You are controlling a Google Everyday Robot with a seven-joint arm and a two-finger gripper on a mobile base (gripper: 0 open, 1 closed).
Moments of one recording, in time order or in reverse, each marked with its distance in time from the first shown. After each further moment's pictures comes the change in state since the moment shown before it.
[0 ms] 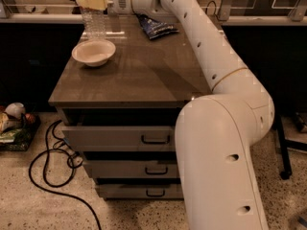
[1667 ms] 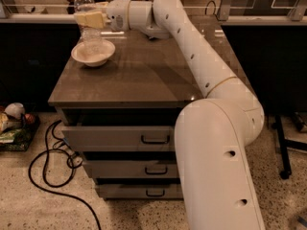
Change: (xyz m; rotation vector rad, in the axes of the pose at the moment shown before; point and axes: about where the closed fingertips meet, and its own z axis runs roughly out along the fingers) arm 0.050 0.006 0.020 -0.065 -0.017 -0.030
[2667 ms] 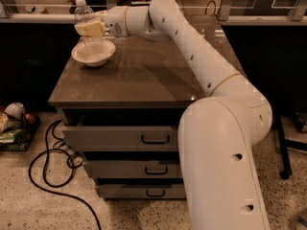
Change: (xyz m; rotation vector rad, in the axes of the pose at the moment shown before) arm 0.028 0.005 0.001 0.022 0.104 -0.029
